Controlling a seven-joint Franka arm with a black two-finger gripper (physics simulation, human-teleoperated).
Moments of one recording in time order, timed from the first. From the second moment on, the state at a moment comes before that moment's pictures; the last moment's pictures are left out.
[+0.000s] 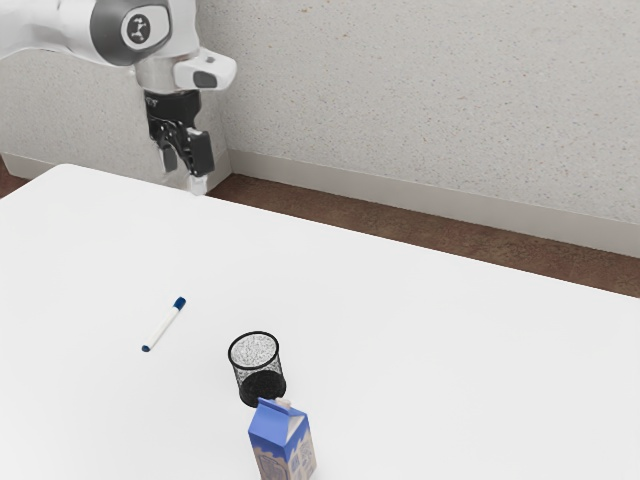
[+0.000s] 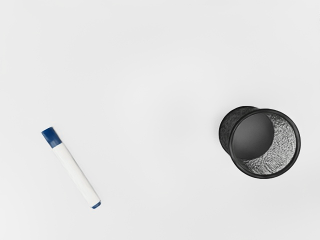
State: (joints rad) arm -0.15 0.04 0.11 -1.57 0.08 1.54 0.35
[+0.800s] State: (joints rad) arm 0.09 0.14 0.14 -1.97 0.09 2.11 0.34
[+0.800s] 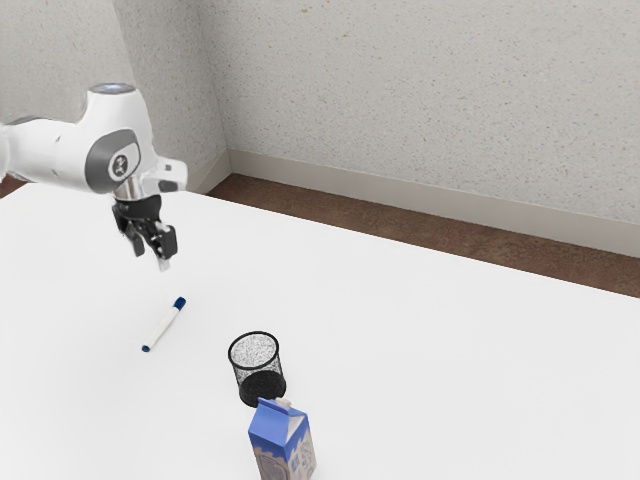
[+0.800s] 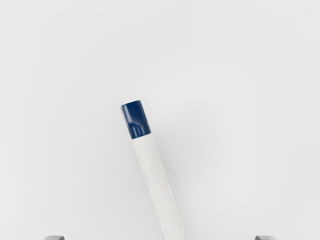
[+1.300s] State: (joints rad) arm 0.15 0.42 0.14 -1.87 -0.12 2.24 0.27
